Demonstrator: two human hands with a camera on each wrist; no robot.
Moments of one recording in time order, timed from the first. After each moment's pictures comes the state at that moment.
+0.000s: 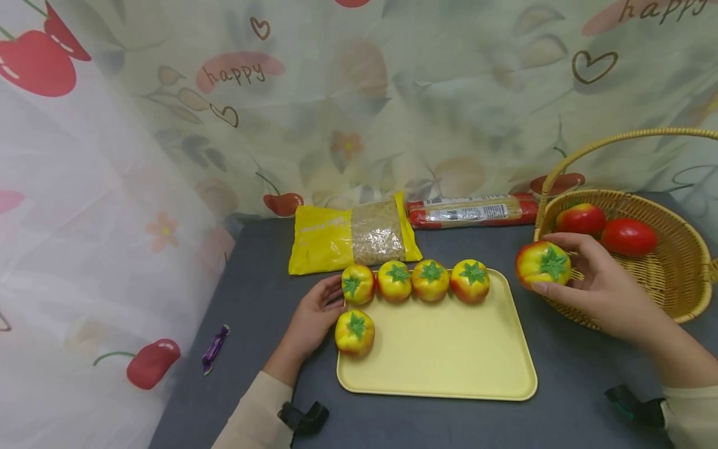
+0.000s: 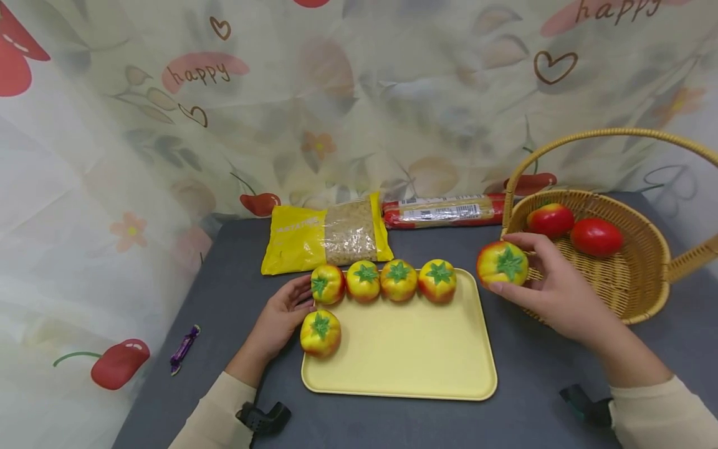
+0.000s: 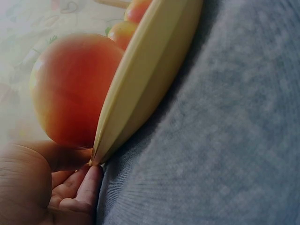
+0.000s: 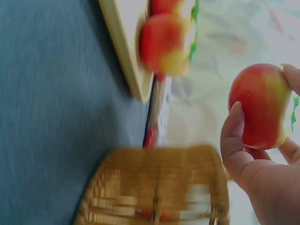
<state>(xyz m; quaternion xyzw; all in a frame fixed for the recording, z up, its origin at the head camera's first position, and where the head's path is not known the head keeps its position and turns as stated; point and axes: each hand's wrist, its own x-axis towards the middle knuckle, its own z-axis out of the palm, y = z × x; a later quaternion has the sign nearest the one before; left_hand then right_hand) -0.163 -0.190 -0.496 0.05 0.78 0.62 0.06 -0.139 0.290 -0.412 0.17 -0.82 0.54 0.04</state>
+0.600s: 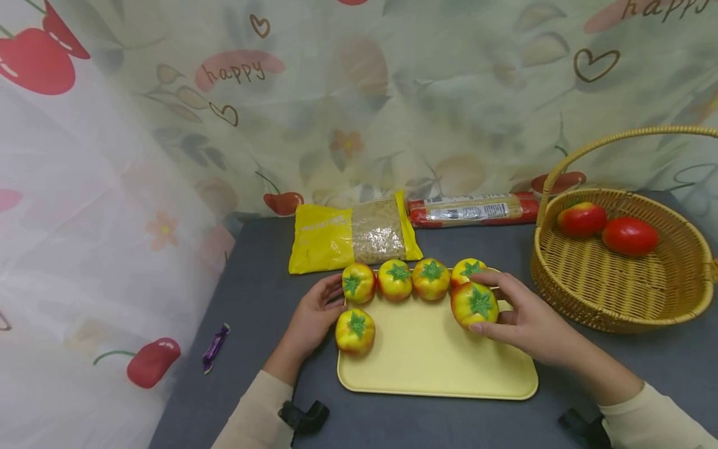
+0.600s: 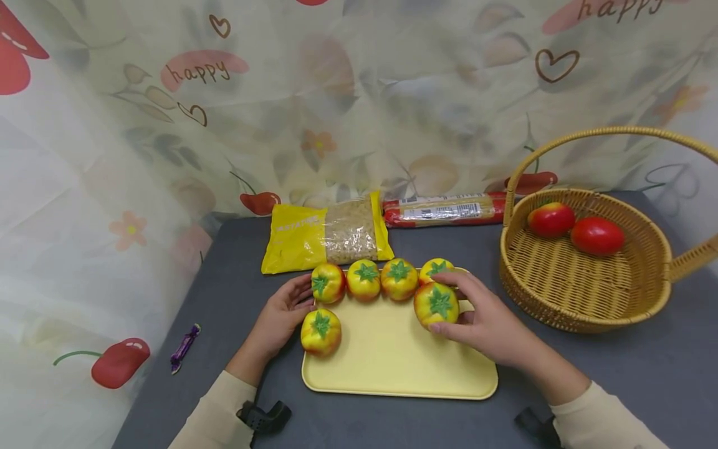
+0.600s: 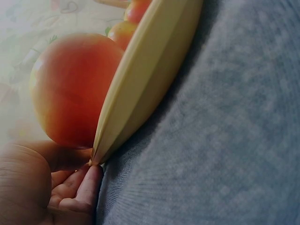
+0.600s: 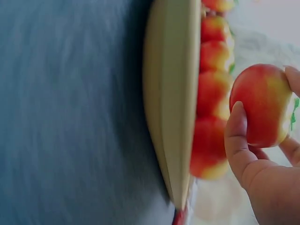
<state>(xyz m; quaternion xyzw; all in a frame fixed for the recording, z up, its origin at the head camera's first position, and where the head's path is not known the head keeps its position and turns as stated) -0.161 -0.190 -0.493 0.05 0.78 0.62 0.06 -0.125 0.212 -0.439 0.21 -0.80 0.55 -0.08</state>
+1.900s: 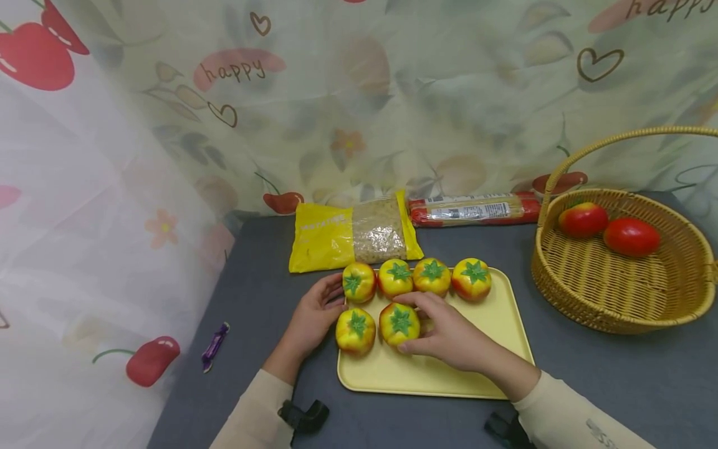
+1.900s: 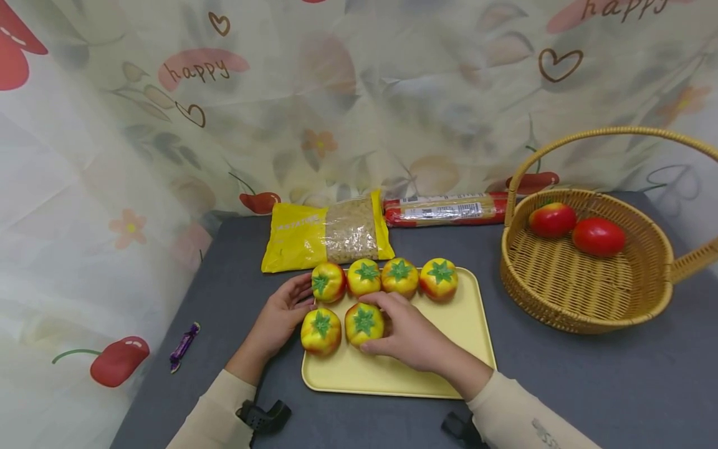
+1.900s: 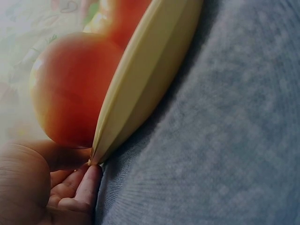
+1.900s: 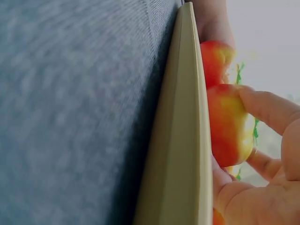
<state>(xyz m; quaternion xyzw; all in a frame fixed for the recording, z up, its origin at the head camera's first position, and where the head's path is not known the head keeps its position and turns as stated) -0.161 -0.189 -0.490 0.05 0.78 0.62 0.07 -0.132 0.110 -0.456 0.23 -0.81 0.52 -0.16</state>
